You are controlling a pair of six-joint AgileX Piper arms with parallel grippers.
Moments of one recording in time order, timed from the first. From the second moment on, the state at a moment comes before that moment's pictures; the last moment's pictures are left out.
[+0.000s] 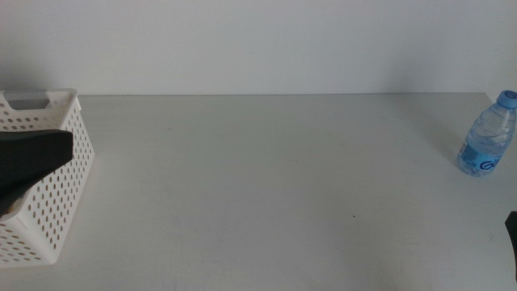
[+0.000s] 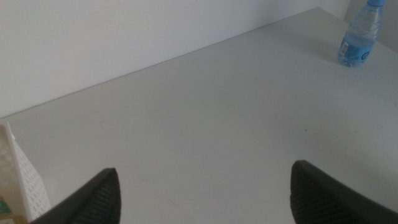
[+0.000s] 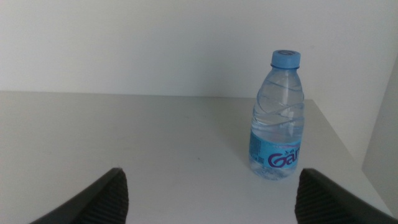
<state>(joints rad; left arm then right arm) -0.37 0.64 -0.97 -0.18 0.84 0.17 0.01 0.53 0.03 -0.05 -0.39 0.05</state>
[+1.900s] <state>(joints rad) -0.37 0.64 -0.97 -0.18 0.84 0.17 0.01 1.76 -0.39 0.28 -1.14 -0.07</state>
